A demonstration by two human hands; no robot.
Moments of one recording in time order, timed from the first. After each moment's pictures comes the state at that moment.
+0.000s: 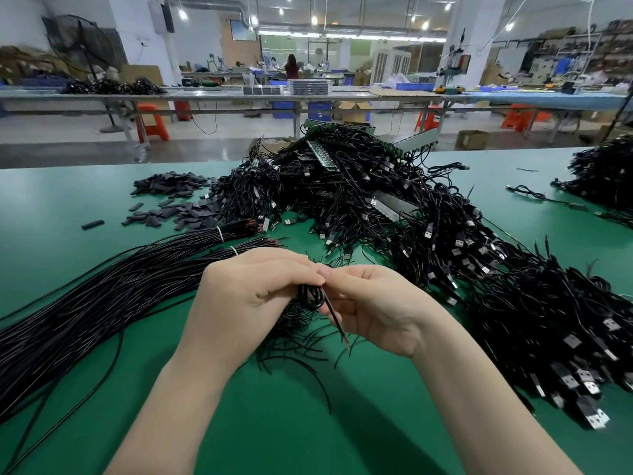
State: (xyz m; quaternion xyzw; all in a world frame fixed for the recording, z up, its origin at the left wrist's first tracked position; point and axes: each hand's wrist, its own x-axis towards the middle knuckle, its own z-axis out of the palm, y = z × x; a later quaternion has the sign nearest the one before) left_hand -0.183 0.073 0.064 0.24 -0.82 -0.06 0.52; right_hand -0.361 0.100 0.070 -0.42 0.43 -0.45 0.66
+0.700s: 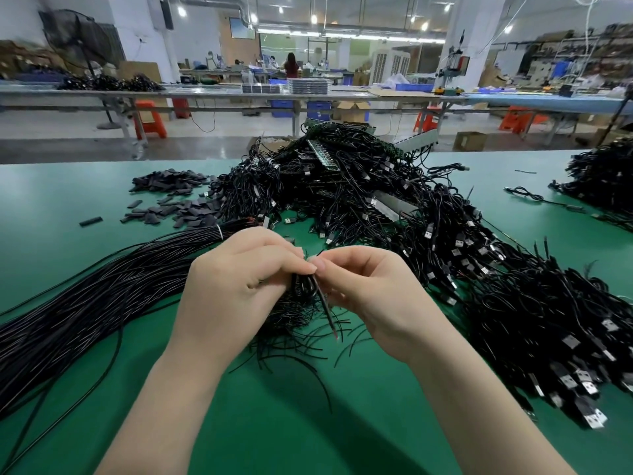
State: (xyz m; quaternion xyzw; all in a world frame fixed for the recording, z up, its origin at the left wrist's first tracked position) left_hand -0.177 0.073 0.074 0.26 -0.80 -0.03 0.54; right_hand -0.345 0.110 0.076 -0.51 0.44 -0.55 0.49
